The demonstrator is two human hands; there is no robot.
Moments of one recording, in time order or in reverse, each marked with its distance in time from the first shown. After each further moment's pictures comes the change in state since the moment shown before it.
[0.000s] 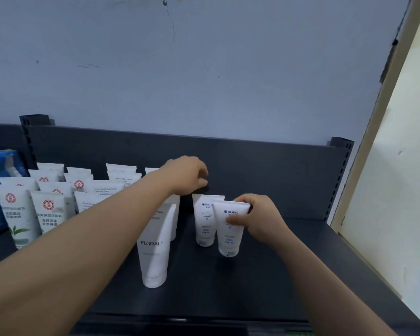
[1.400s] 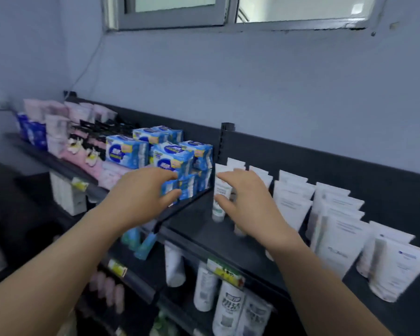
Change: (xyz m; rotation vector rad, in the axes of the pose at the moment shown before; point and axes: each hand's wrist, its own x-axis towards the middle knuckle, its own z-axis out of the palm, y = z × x) left_hand -0.363 -0.205 -0.056 0.159 0.413 -0.587; right_hand -0.070 -0.247 0.242 -0.284 -0.064 -0.918
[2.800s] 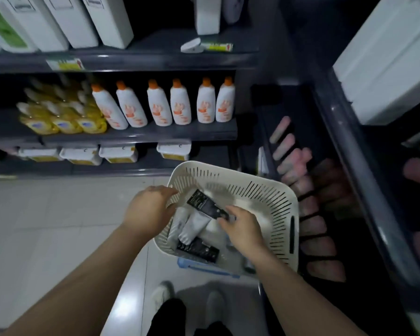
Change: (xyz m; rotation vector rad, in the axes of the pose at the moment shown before) left_hand -0.333 -0.595 0.251 0.025 -0.399 -1.159; right_hand -0.002 -0.349 0.748 0.583 -1.244 0.100
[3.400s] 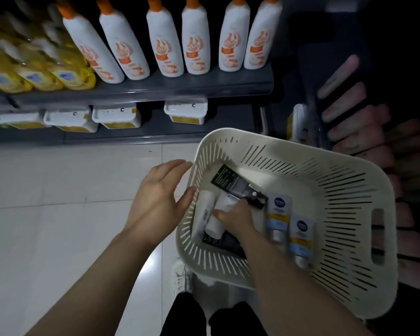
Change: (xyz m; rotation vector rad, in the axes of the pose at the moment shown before) left_hand 0.043 -0.088 0.082 -0.219 0.185 0.100; right_hand 0.116 0.044 0.170 0.289 -0.107 0.481
